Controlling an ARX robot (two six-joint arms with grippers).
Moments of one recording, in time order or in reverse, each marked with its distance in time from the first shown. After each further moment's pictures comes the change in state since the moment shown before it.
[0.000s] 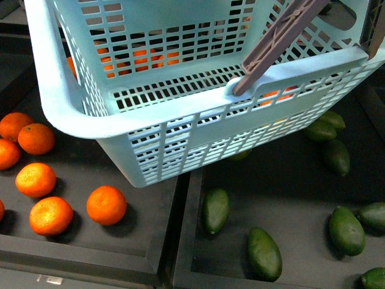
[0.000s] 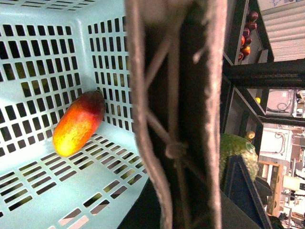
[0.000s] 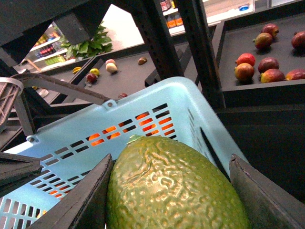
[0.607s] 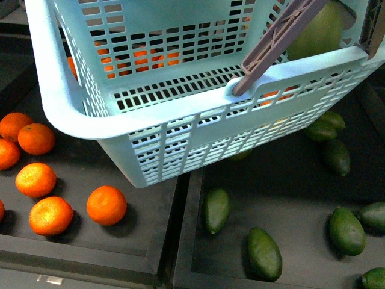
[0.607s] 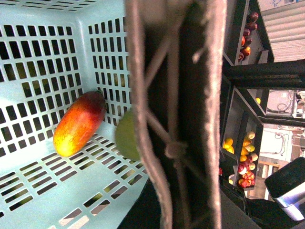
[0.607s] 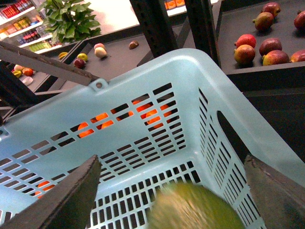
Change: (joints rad) left arm 0.000 0.000 0.000 0.000 0.000 -0.001; right arm 0.092 0.154 0.085 0.006 0.116 -0.006
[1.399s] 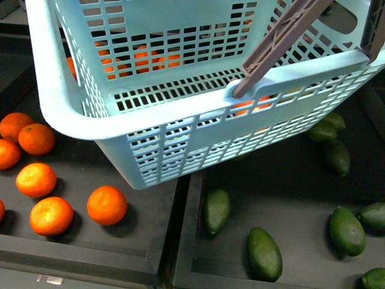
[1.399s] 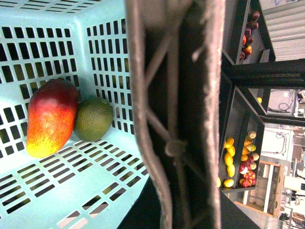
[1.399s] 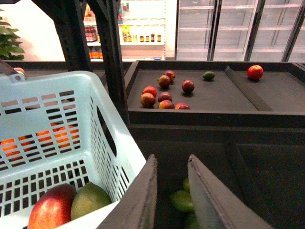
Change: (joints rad) left arm -0.002 0.000 -0.002 0.000 -0.001 0.000; right arm -0.172 -0.465 -0.593 0.322 0.161 -0.325
